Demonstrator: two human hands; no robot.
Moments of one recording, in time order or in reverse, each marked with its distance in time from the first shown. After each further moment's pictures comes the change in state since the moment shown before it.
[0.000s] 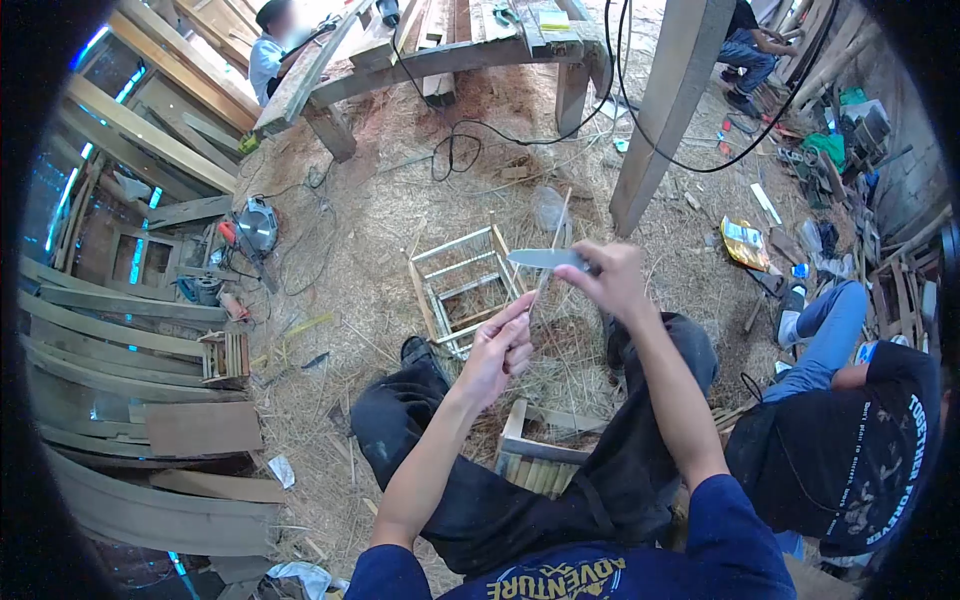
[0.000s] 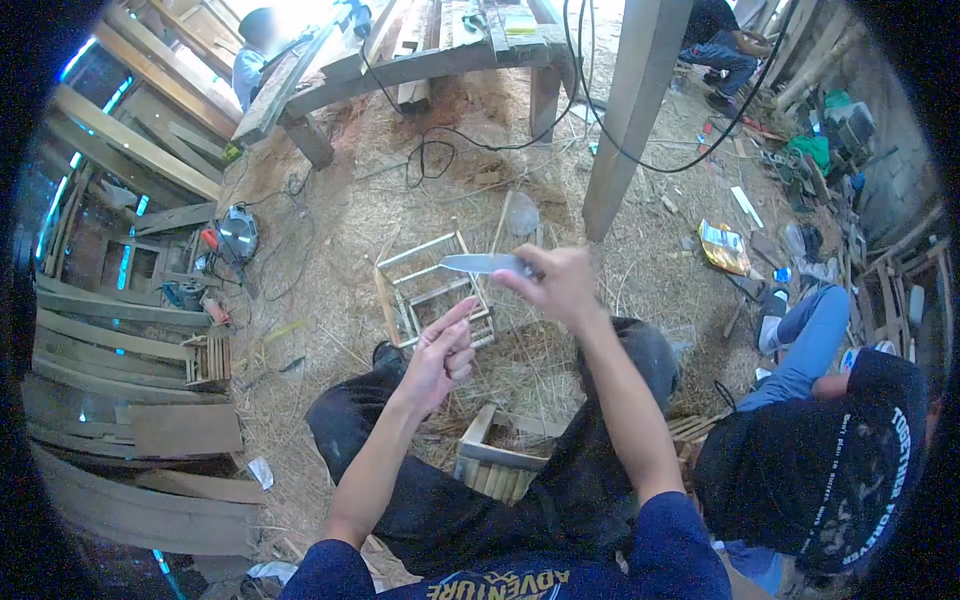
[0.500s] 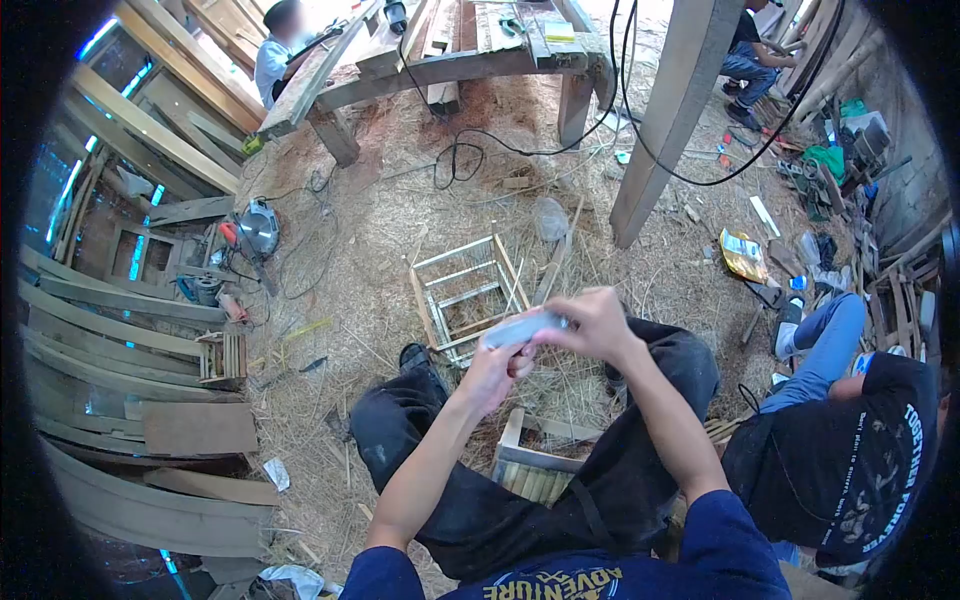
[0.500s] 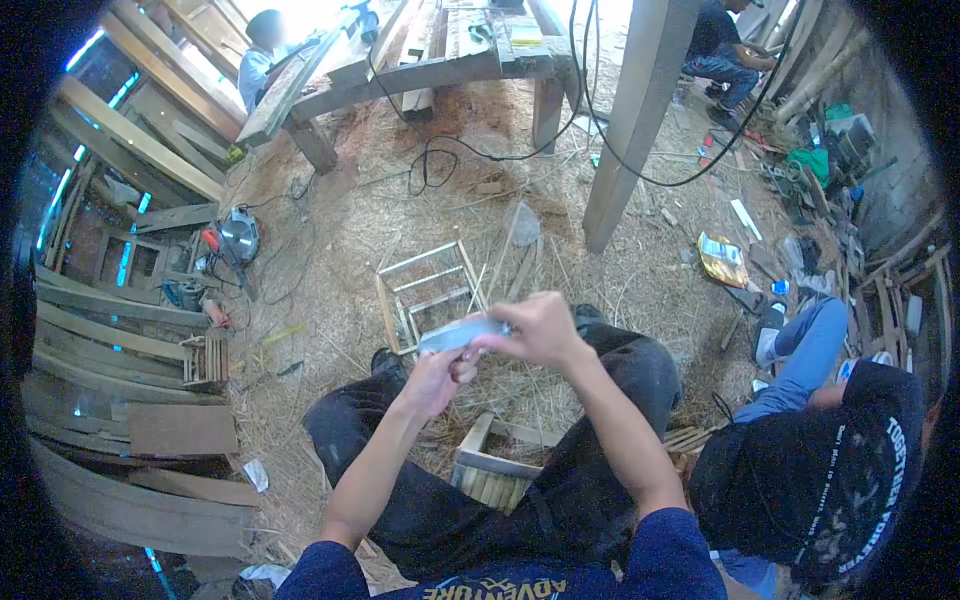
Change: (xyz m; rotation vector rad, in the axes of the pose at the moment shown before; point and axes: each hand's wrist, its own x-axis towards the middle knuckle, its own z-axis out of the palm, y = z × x) left_hand 0.010 -0.009 -0.008 0.004 0.015 0.064; right_hand -0.024 -0.021 0.005 0.048 -0.190 -0.261
